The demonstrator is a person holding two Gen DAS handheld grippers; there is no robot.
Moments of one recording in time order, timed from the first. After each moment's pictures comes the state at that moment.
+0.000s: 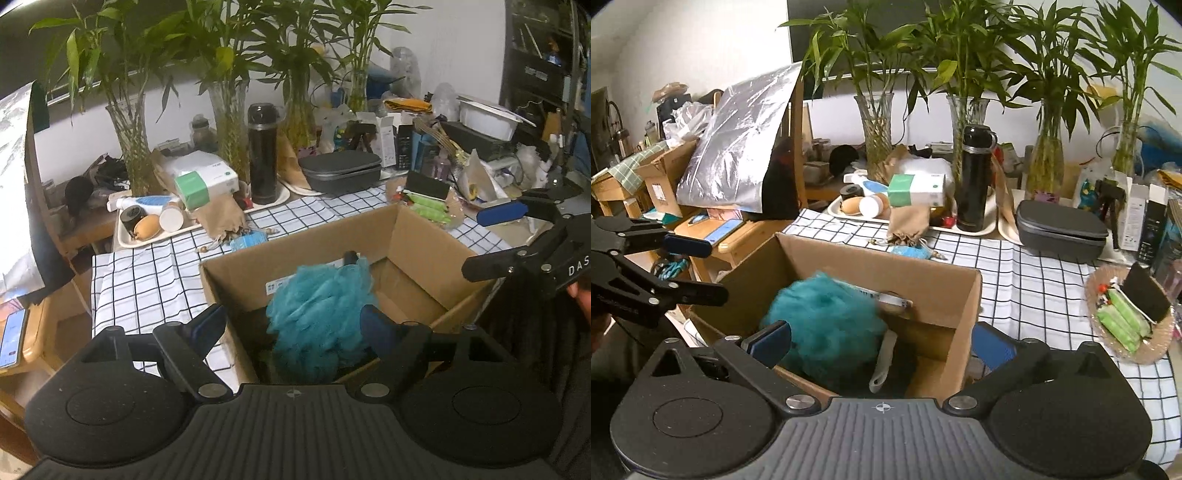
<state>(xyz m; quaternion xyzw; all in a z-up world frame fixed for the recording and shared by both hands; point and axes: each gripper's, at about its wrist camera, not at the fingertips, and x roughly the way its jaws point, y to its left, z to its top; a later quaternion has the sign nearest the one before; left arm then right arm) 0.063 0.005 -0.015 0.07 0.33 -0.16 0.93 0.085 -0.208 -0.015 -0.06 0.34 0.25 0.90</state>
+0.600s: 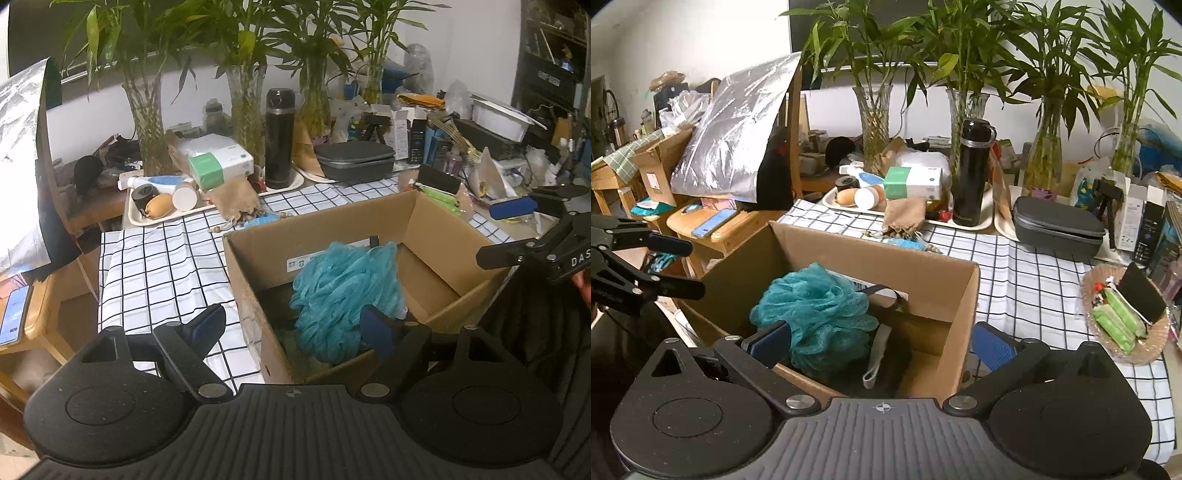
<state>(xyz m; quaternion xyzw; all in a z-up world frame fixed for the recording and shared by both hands) 0.061 0.026 -0.026 0.06 0.35 -0.14 0.92 0.088 -0.205 -0.022 -0.08 0.35 0.24 0.90</state>
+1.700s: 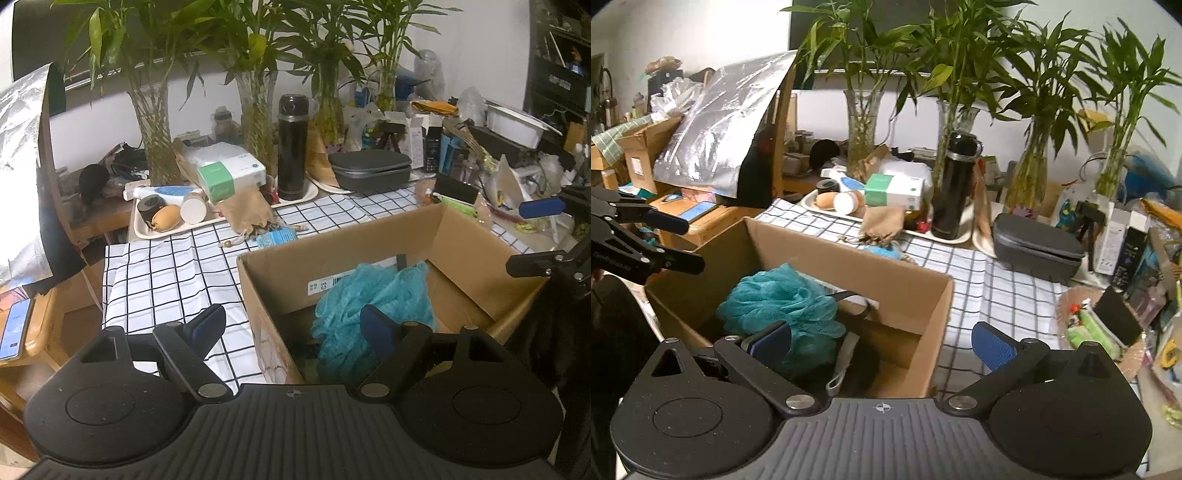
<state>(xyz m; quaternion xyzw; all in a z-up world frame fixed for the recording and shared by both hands) 0.089 0.028 -0.035 0.06 0.33 -0.13 0.93 0.095 -0.204 -0.028 -0.13 0.32 0.22 0.91</state>
